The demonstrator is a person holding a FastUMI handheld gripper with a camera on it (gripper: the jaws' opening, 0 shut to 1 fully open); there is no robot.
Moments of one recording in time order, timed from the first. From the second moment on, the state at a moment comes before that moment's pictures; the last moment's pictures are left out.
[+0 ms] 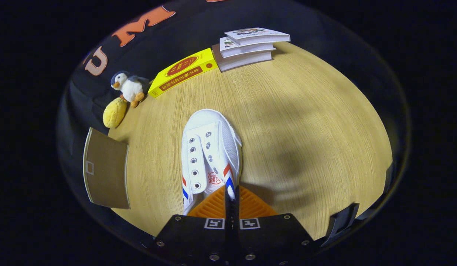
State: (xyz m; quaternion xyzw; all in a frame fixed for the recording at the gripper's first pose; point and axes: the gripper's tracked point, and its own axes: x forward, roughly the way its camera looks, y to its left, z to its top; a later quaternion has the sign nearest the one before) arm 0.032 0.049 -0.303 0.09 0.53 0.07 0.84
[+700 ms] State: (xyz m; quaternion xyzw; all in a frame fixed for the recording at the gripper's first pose) arm 0.033 0.171 -0.188 0.16 0.46 0.08 0.87
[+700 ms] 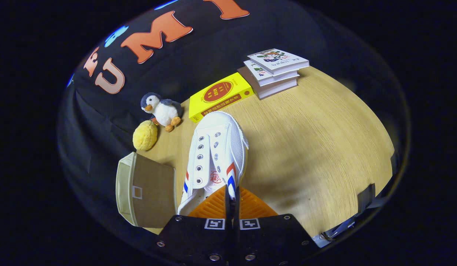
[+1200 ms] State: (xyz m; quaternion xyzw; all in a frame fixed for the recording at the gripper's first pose) arm 0.001 0.356 -0.113 0.15 0.43 0.12 0.88
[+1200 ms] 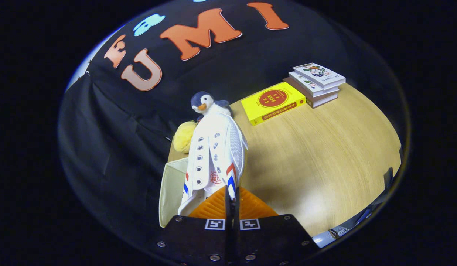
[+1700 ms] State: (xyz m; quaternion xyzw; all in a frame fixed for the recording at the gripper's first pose) arm -0.027 0.457 -0.152 0.11 0.46 0.11 0.87
